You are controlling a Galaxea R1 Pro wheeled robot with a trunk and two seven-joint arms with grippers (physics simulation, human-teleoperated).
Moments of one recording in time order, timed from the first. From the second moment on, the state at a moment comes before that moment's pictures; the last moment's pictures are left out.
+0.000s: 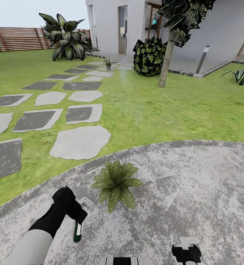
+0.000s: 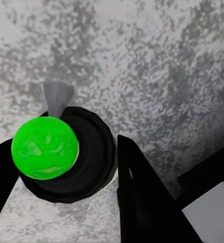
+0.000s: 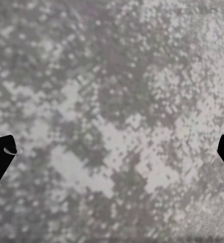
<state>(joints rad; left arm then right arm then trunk) -0.61 0.01 0.00 -0.95 -1.03 0.90 -1.17 -0.49 -0.02 -0.36 -0.09 0.48 -0.23 -0.29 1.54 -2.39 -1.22</state>
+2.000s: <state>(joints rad) -0.65 0.07 0.03 -0.87 -0.96 0.31 -1.18 -0.49 -0.02 -0.36 -0.71 0.66 -0.22 0.81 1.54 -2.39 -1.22</state>
